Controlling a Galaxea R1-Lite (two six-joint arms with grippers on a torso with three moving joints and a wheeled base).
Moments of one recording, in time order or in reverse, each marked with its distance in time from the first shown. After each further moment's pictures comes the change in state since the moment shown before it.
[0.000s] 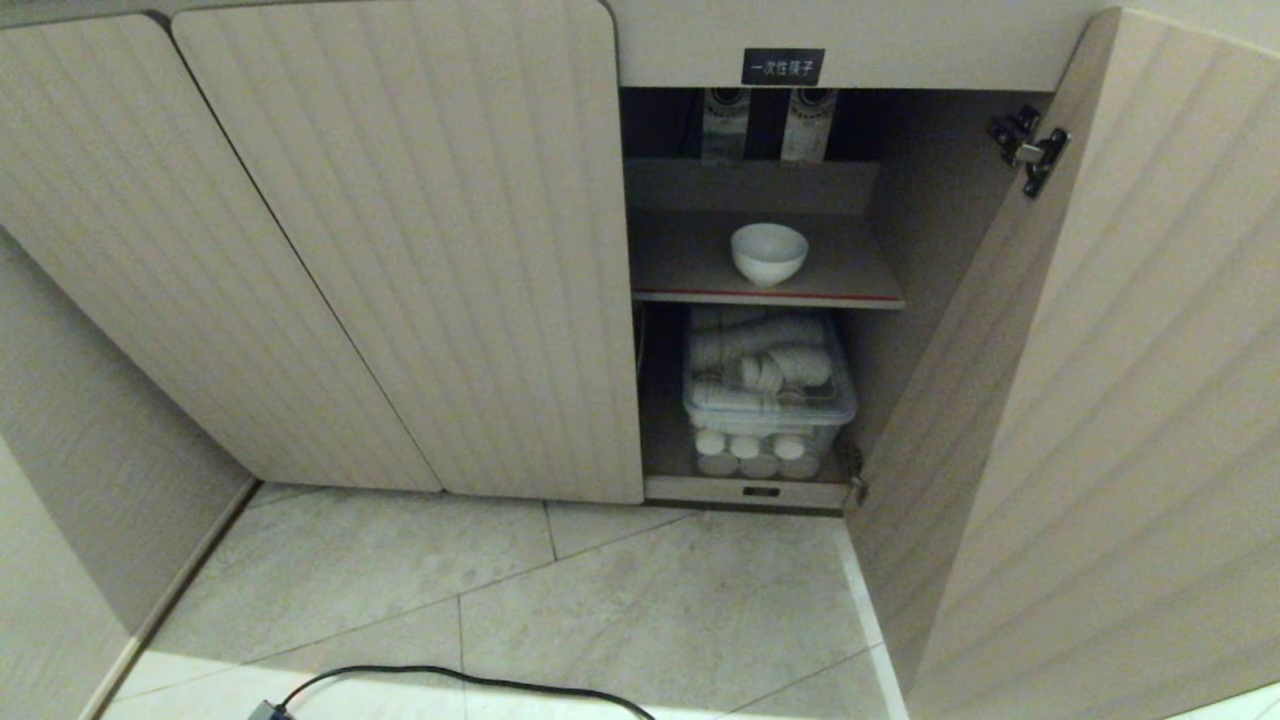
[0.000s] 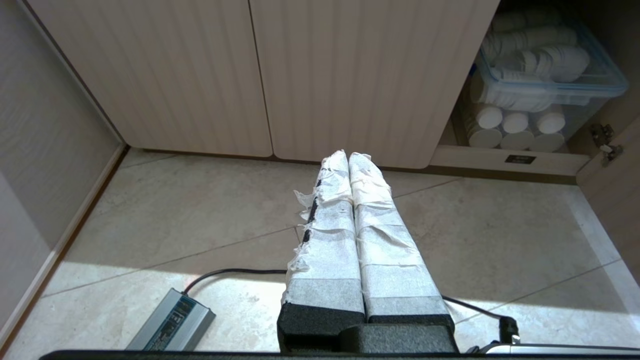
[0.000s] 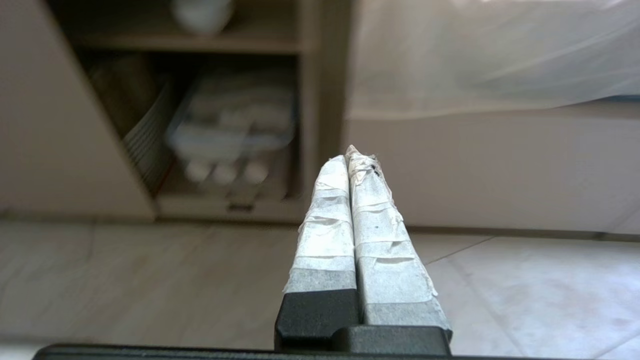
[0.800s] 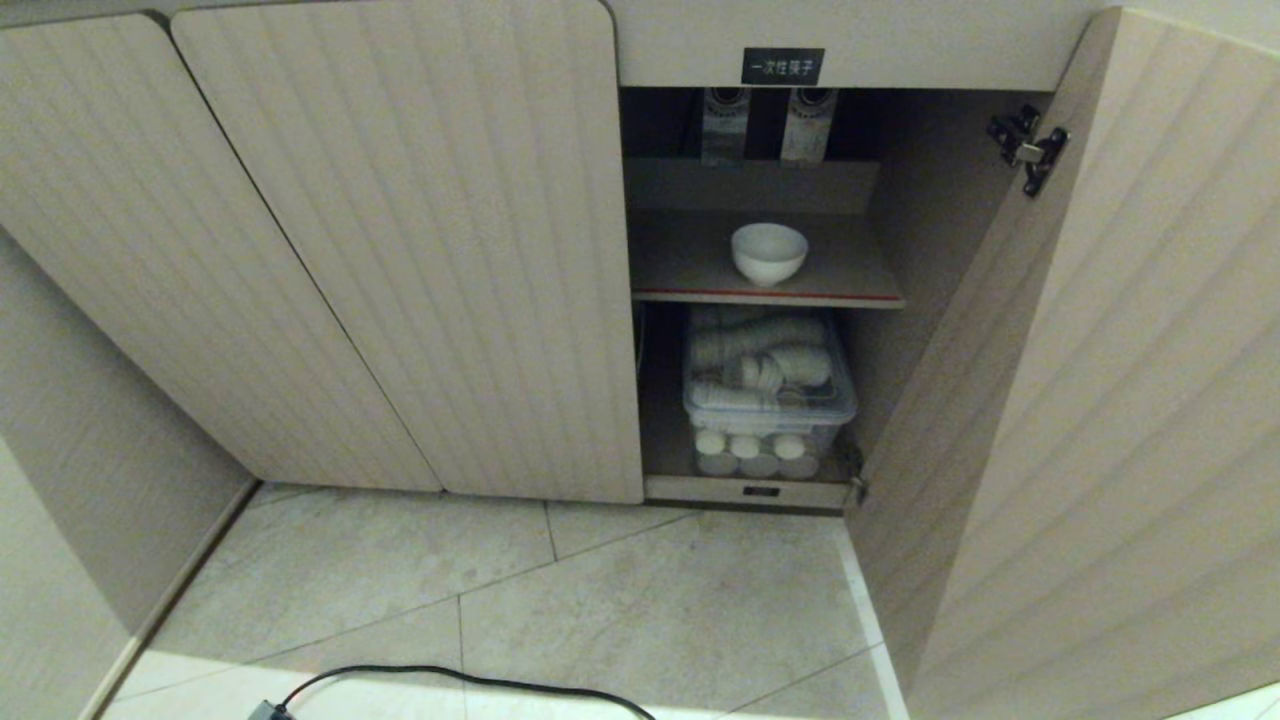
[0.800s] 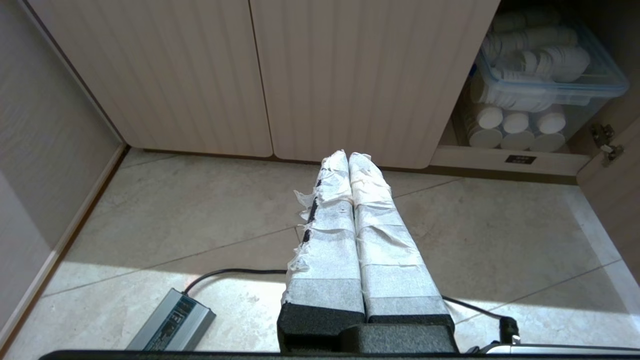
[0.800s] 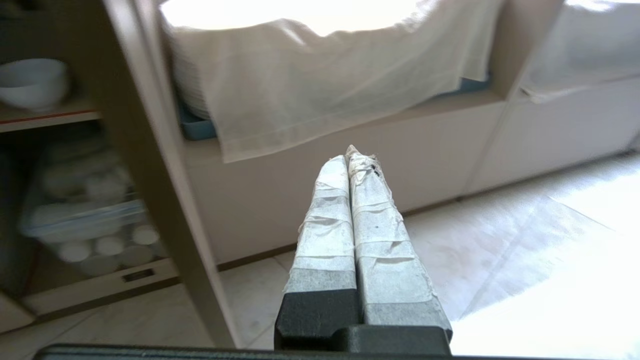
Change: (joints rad) left arm 0.000 0.000 0.000 0.000 0.000 0.000; right arm -0.069 0.221 -0.237 0.014 -0.316 0.019
